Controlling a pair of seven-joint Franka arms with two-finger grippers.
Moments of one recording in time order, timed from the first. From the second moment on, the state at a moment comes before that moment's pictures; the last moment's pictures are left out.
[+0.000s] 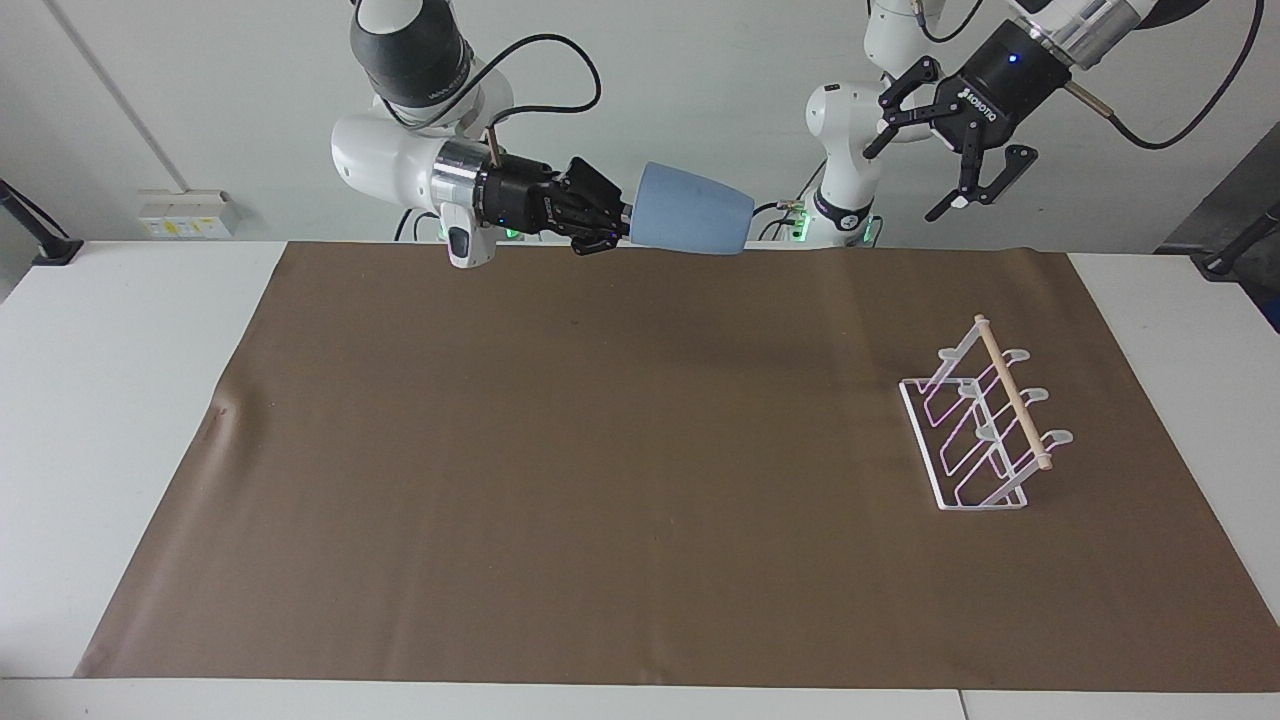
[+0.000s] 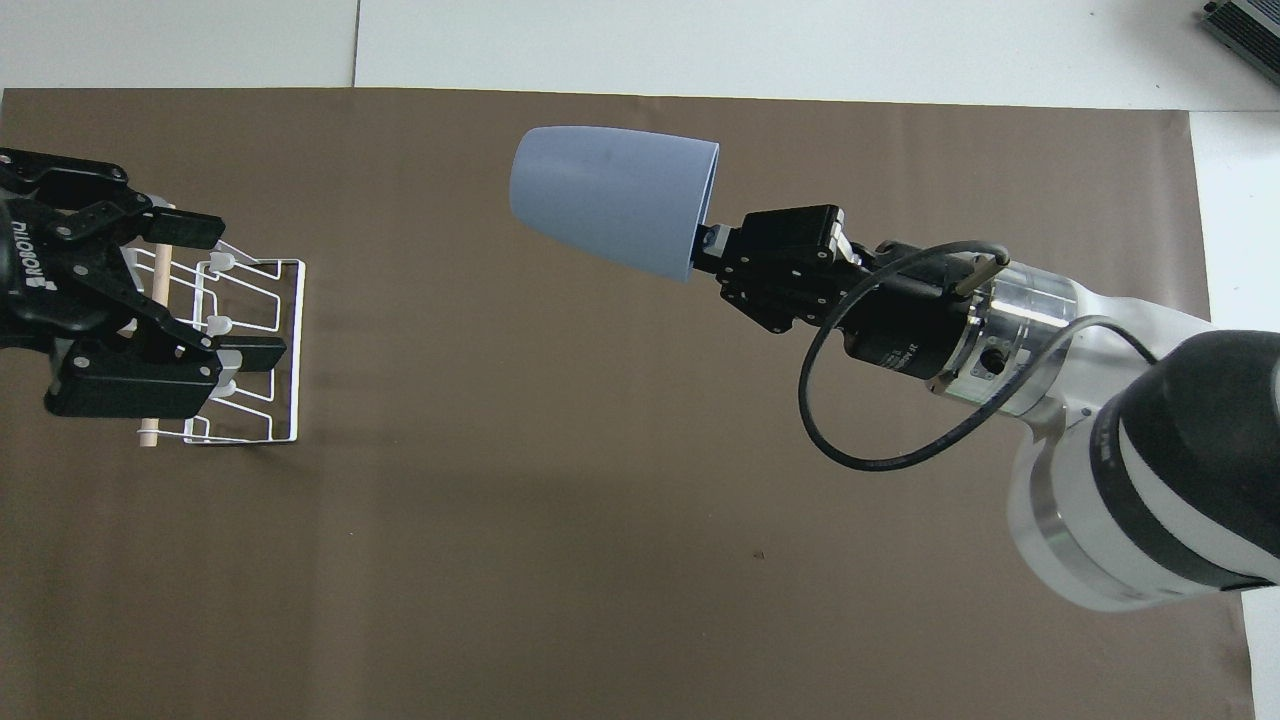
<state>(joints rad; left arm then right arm) -0.07 -0.09 -0.09 -1.46 -0.55 1.61 0.80 0.32 -0.08 -0.01 -1.97 1.75 2.18 -0.21</state>
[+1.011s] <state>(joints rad) -0.08 -0.07 -0.18 -1.47 -0.64 1.78 1.08 0.37 -0.08 -0.01 -2.00 1.64 2.15 -0.37</state>
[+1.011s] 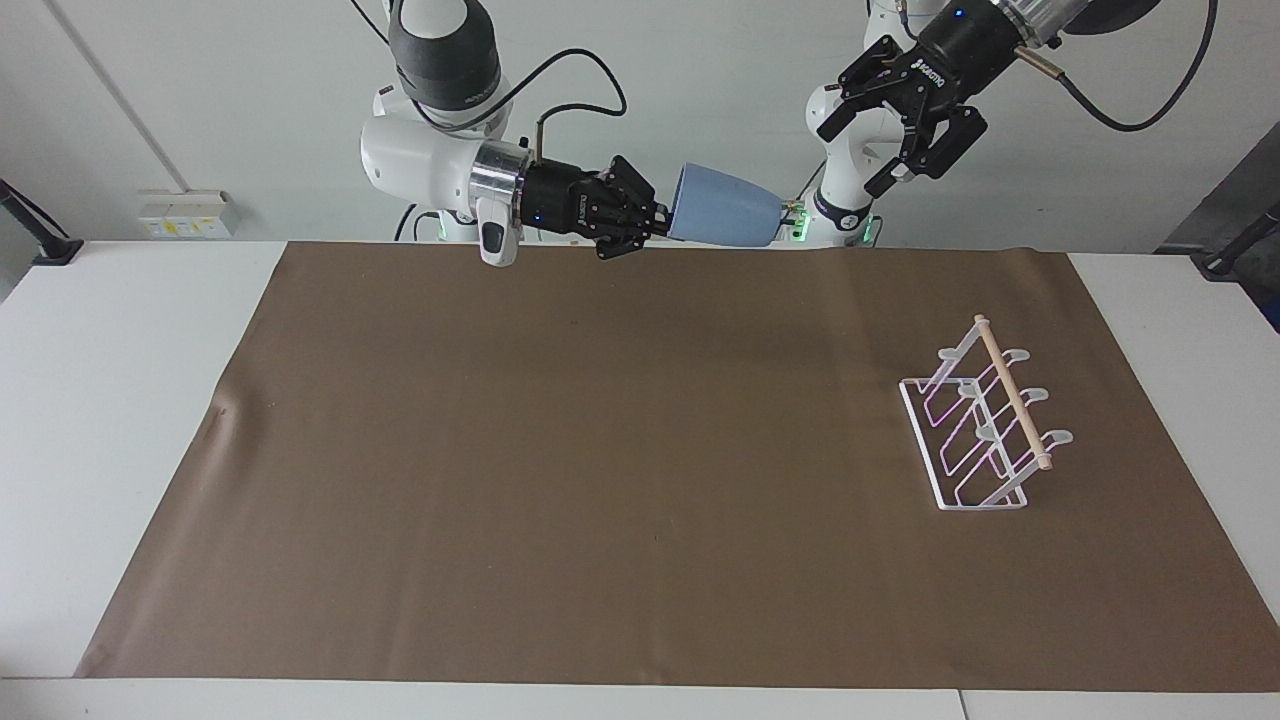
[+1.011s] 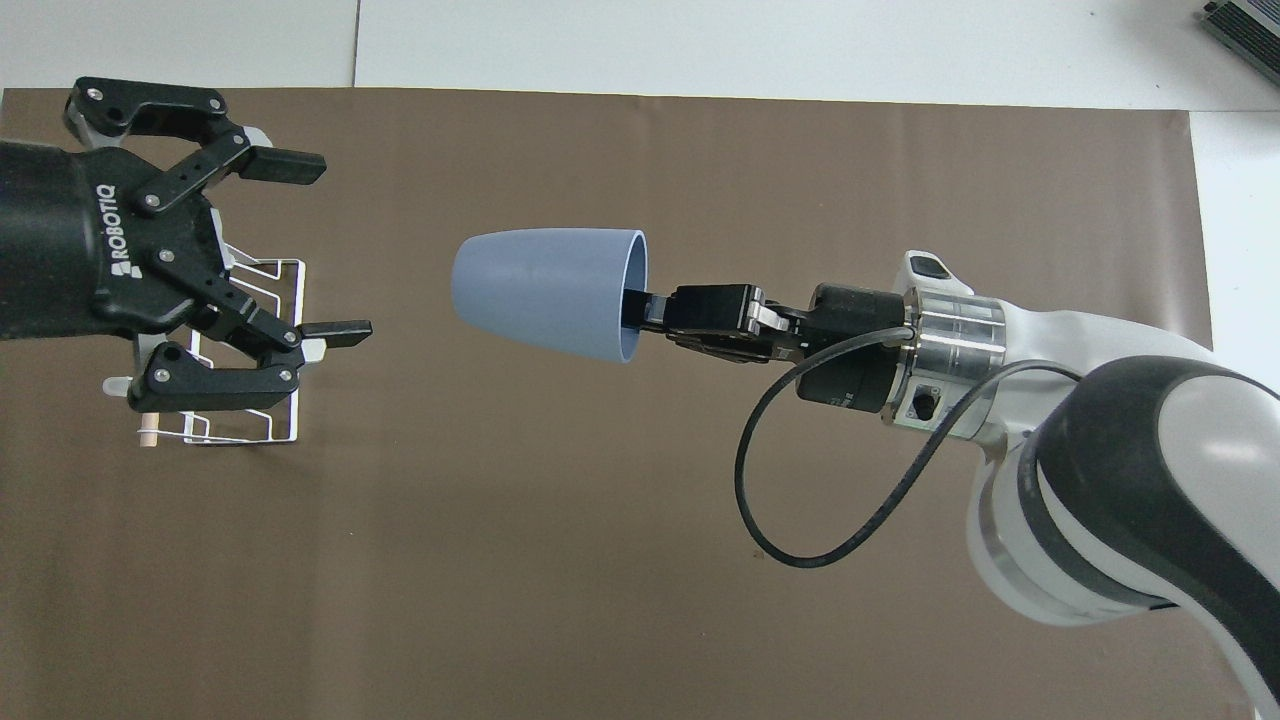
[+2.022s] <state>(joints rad) -0.21 -0.04 -0.19 -1.58 -0.64 1.91 1.09 0.37 -0.08 -0.01 -2.00 1.64 2.14 -0.37</state>
